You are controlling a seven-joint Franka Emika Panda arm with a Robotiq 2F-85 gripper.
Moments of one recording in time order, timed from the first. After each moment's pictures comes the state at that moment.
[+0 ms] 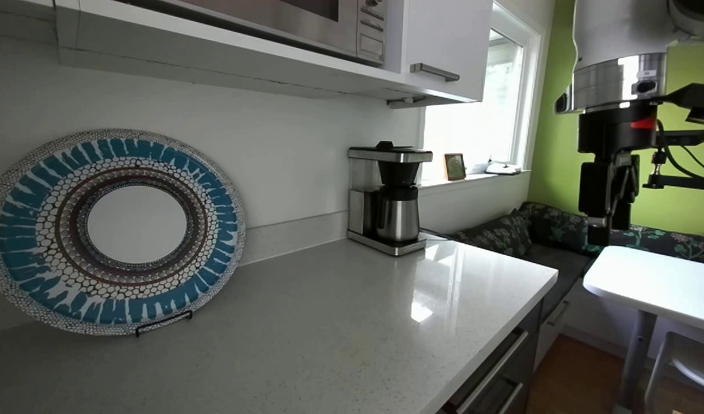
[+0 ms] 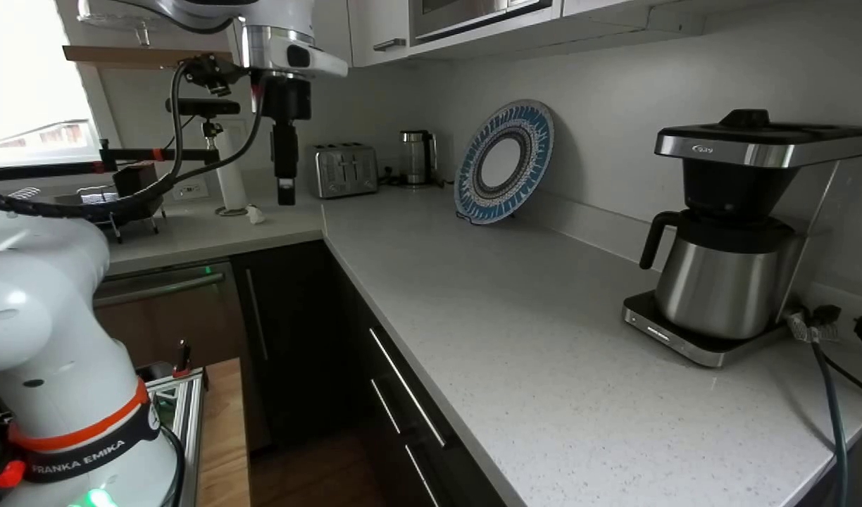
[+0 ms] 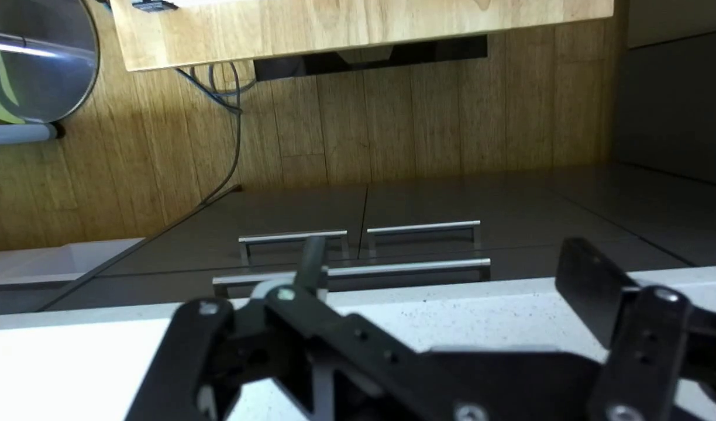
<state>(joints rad) 0.01 -0.81 0.12 -2.47 0.04 1.56 0.18</state>
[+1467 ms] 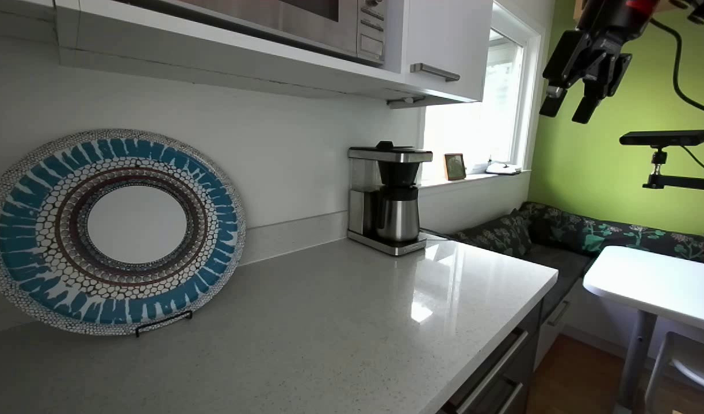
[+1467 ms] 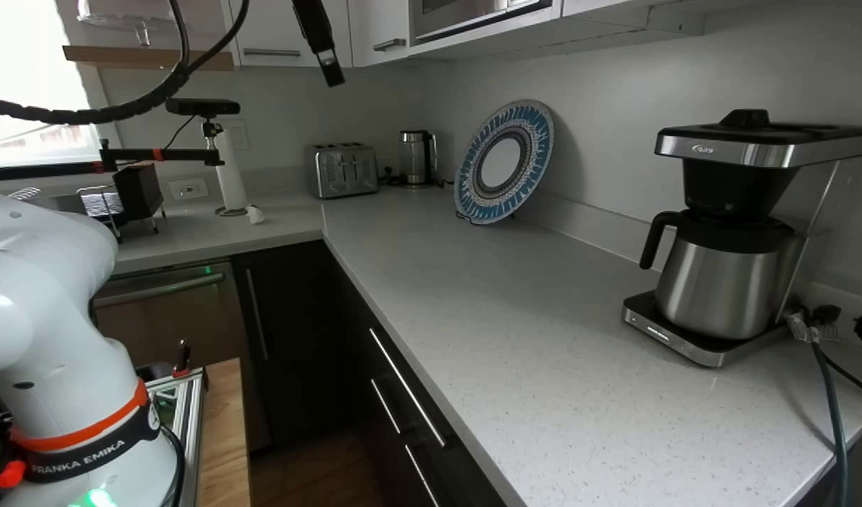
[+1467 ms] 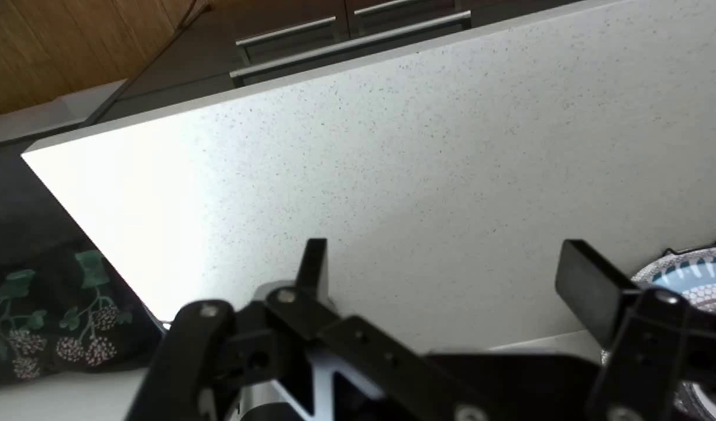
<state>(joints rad) -0.09 -0.81 0.07 -2.19 0.03 1.69 0.21</state>
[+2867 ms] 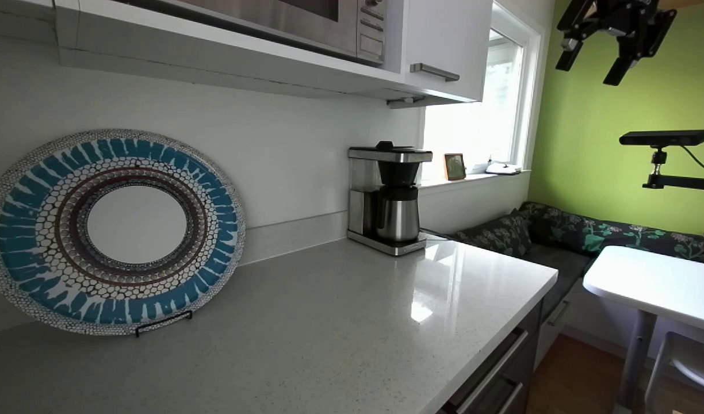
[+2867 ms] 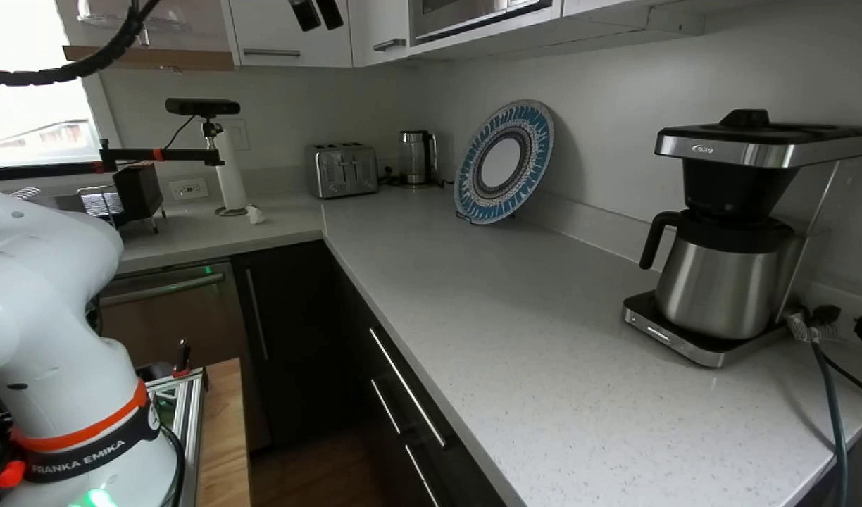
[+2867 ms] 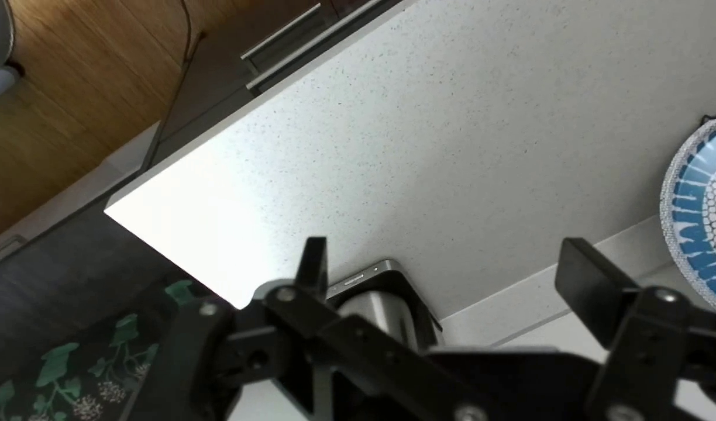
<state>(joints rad) -0.16 -0.81 0.05 -2.04 0.04 1.59 0.45</state>
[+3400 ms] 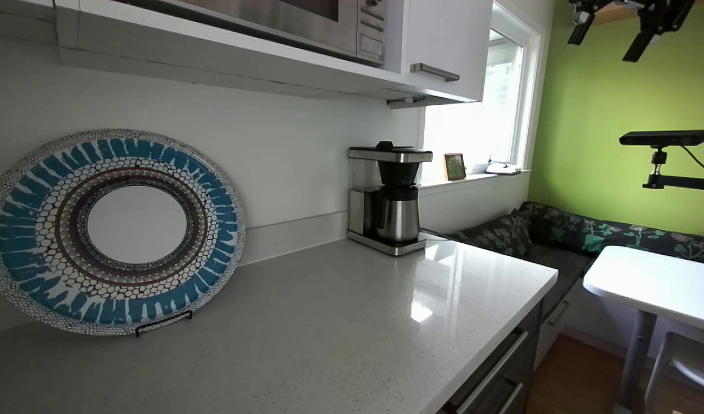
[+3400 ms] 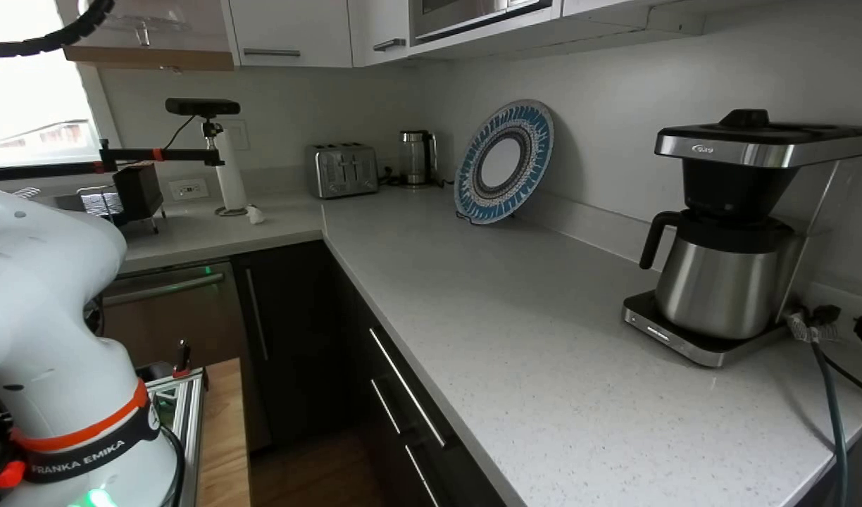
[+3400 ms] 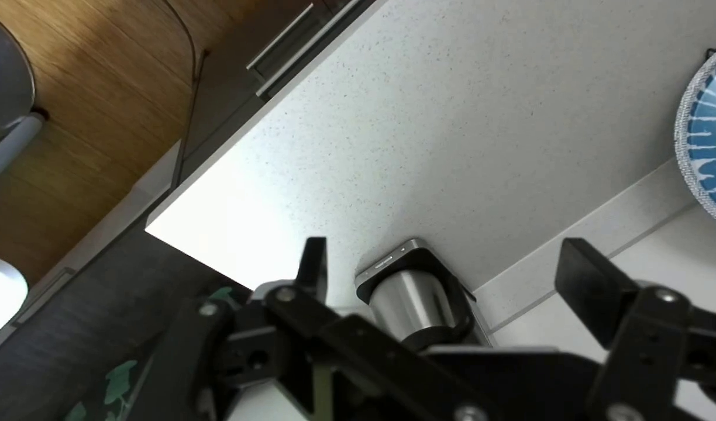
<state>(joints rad) -0.21 -0.79 0.05 -1.94 0.05 1.52 0.57</state>
